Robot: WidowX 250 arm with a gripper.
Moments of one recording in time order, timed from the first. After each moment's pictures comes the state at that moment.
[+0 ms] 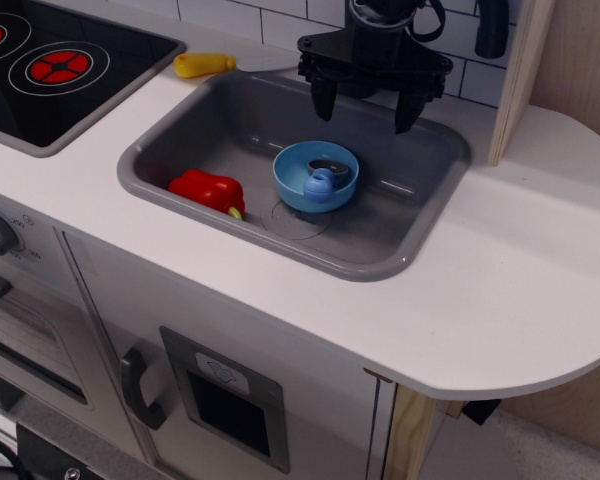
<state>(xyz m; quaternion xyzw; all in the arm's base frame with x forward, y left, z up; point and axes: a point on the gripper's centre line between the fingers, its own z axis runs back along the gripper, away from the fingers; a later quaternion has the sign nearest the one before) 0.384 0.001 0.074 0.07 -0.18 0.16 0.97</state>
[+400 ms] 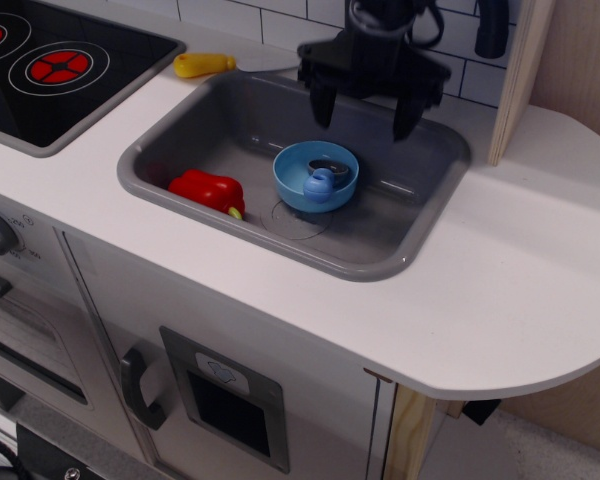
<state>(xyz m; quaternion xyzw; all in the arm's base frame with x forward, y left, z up) 0.379 0.000 0.061 0.07 -0.16 0.16 0.97</state>
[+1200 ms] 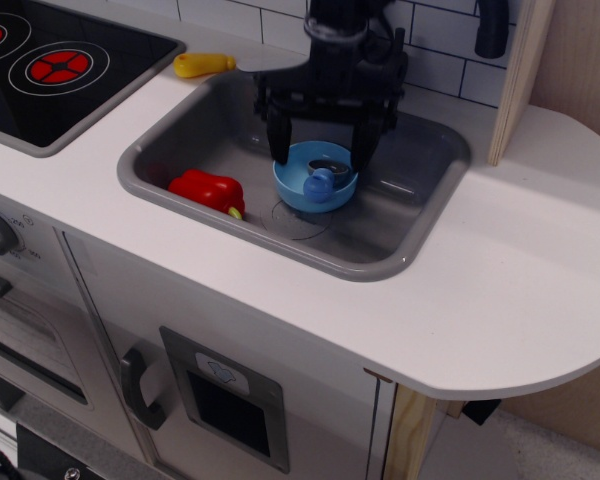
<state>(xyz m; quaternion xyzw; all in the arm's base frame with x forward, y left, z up) 0.349 0.022 0.041 0.06 -0.02 0.23 0.97</state>
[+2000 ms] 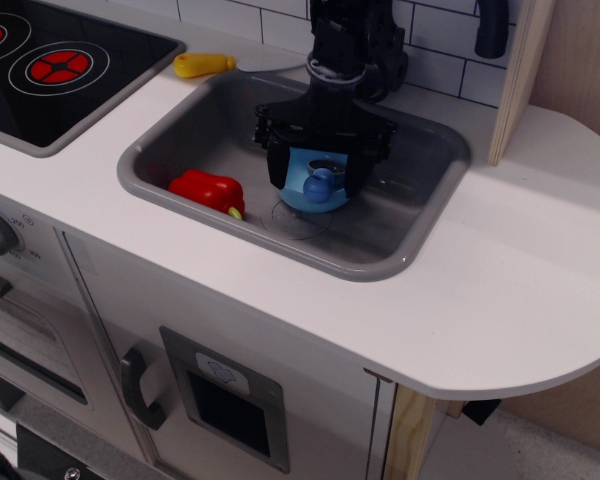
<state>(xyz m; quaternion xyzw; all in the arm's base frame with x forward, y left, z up) 0.356 0.026 0.017 0.08 -0.05 0.23 0.97</state>
